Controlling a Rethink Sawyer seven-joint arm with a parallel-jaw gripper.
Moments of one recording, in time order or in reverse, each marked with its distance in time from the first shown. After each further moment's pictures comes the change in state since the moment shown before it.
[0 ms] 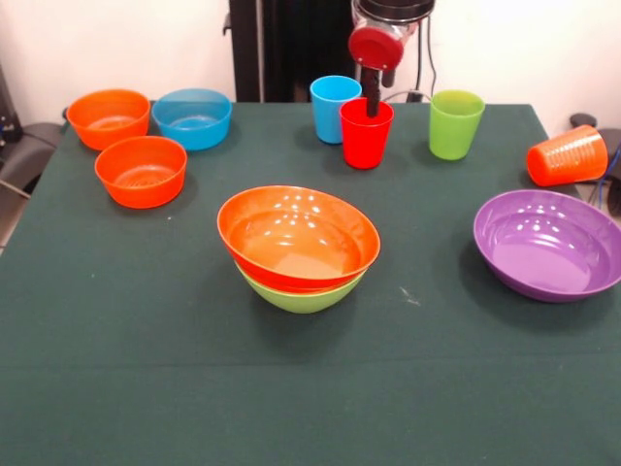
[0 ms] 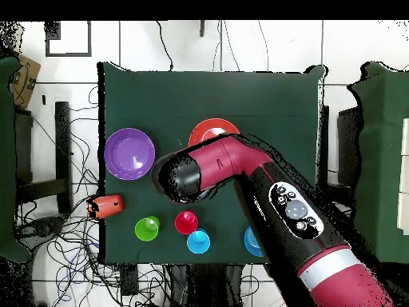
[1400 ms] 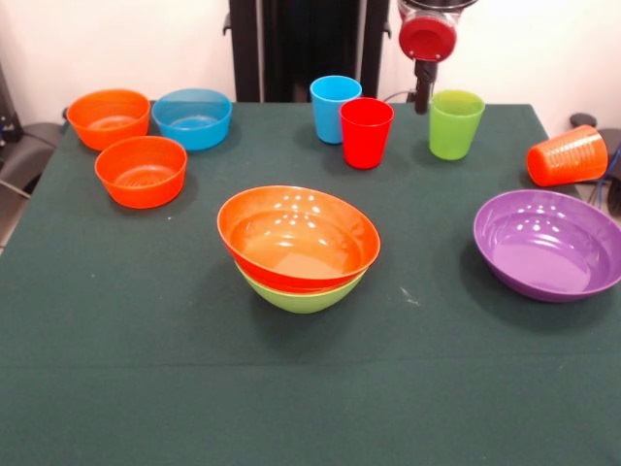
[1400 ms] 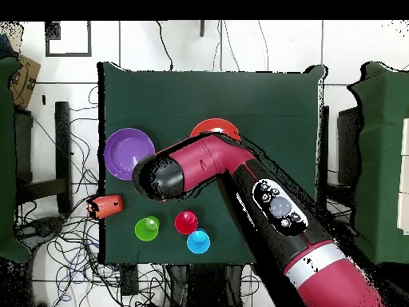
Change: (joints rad) arm 0.033 -0.016 0.037 0.013 0.046 -0.067 -0.030
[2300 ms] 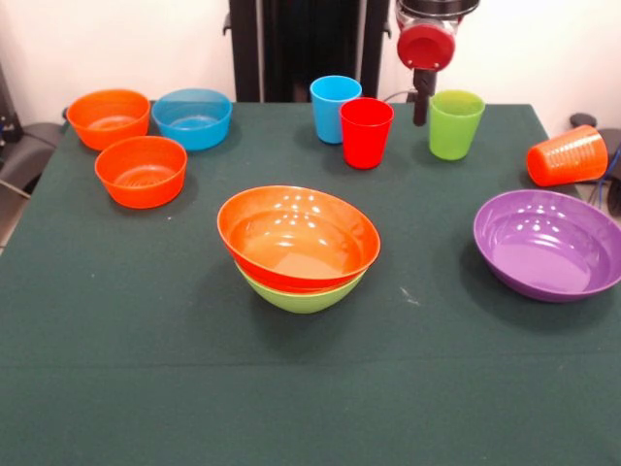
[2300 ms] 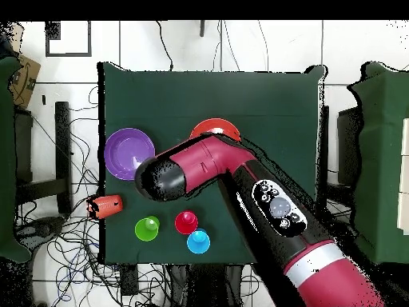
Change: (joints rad) arm 0.001 0.005 -0.006 0.000 -0.056 -0.047 0.006
